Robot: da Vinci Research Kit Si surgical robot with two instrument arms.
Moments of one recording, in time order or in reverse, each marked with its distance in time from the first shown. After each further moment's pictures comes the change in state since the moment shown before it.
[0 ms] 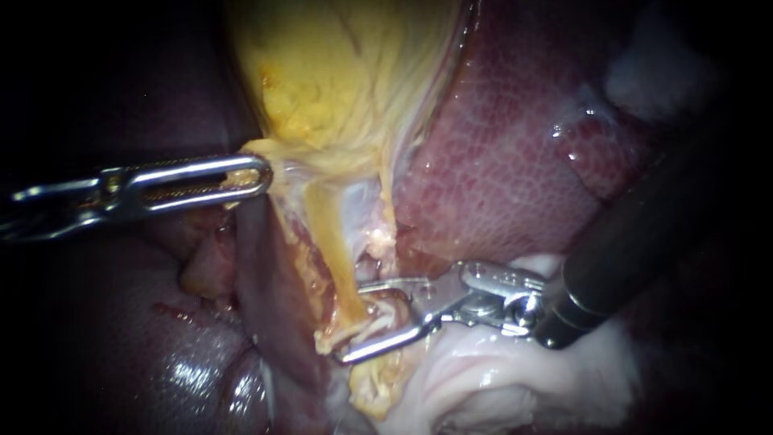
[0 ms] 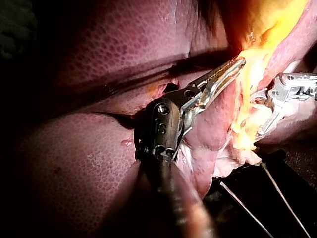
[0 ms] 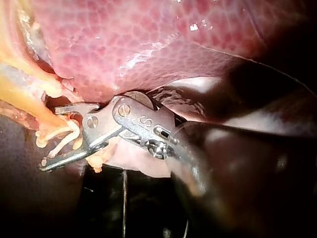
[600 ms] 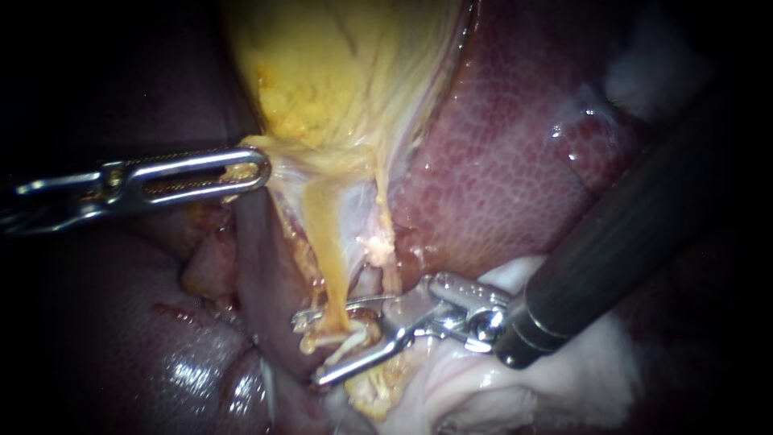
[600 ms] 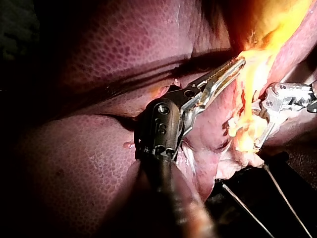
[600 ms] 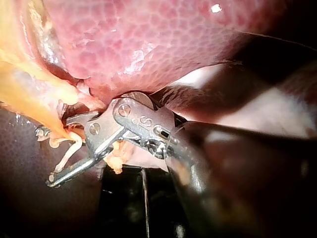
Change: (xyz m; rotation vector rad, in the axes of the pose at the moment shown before) right arm -0.002 0.002 0.002 0.012 -0.032 0.009; left arm 0.000 0.000 0.000 0.001 0.000 0.000
